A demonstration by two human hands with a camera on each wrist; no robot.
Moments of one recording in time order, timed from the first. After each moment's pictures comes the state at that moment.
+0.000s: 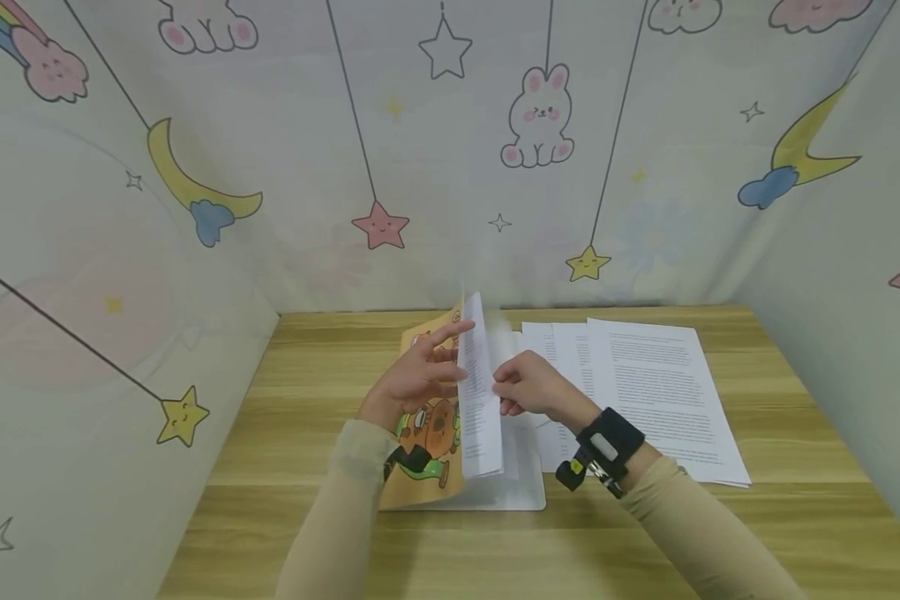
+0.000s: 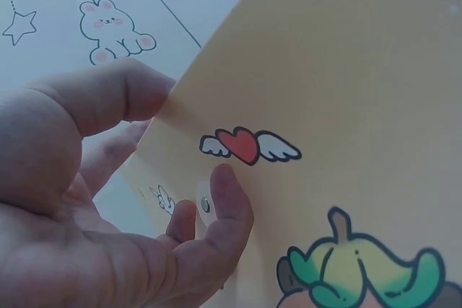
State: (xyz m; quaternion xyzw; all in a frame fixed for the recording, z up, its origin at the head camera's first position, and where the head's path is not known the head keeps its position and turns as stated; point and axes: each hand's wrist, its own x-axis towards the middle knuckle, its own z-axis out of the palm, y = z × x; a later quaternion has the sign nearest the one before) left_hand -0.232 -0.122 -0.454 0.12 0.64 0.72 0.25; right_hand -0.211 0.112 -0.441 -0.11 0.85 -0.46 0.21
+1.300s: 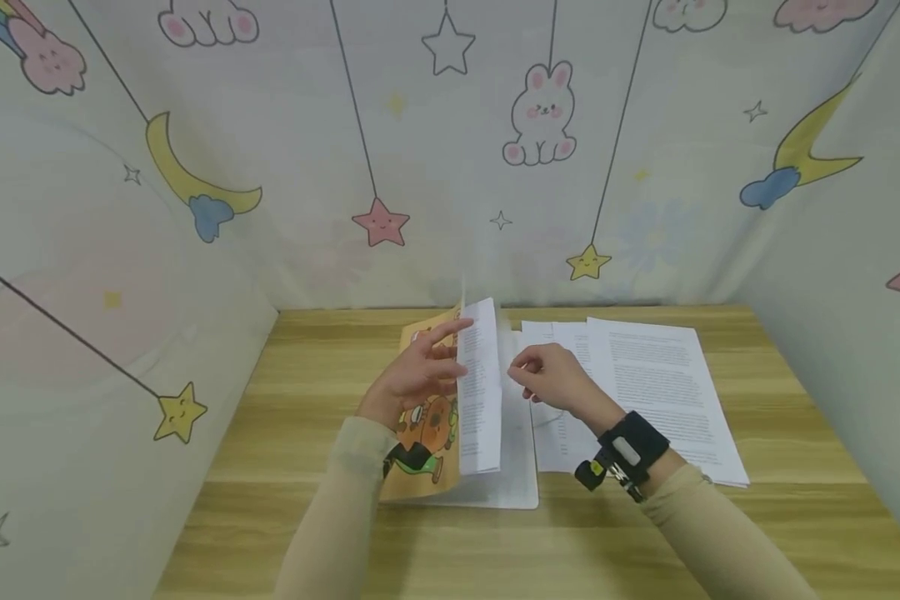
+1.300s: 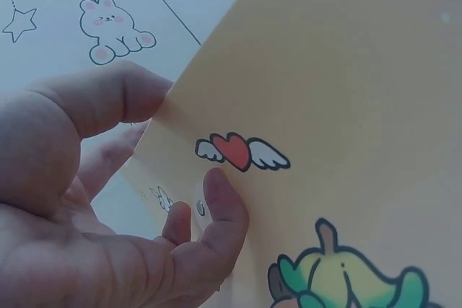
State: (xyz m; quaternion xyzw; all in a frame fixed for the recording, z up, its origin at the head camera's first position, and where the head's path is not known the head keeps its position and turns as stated) left_hand -0.234 -0.121 -0.455 0.11 0.64 0.72 0.25; right_hand -0.212 0.138 -0.442 -0.11 0.89 -0.43 0.12
